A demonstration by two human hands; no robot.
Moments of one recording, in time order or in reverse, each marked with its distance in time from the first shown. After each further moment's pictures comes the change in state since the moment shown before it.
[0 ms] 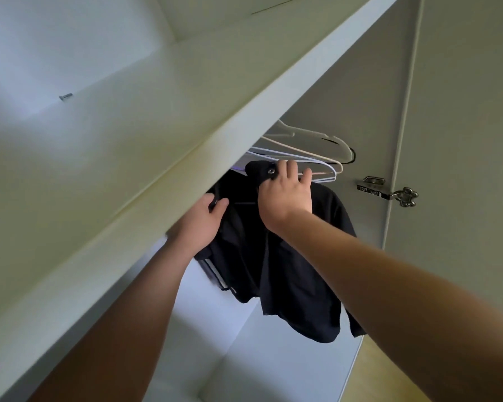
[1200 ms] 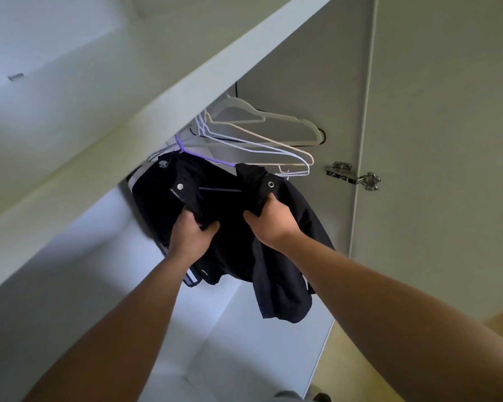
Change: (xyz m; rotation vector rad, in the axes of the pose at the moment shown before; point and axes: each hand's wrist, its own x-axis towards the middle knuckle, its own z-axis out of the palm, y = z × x) left_hand -0.011 -0.050 0.099 -0.286 -0.038 -0.127; right_hand -0.054 0.043 0.038 0.958 -0.322 0.272
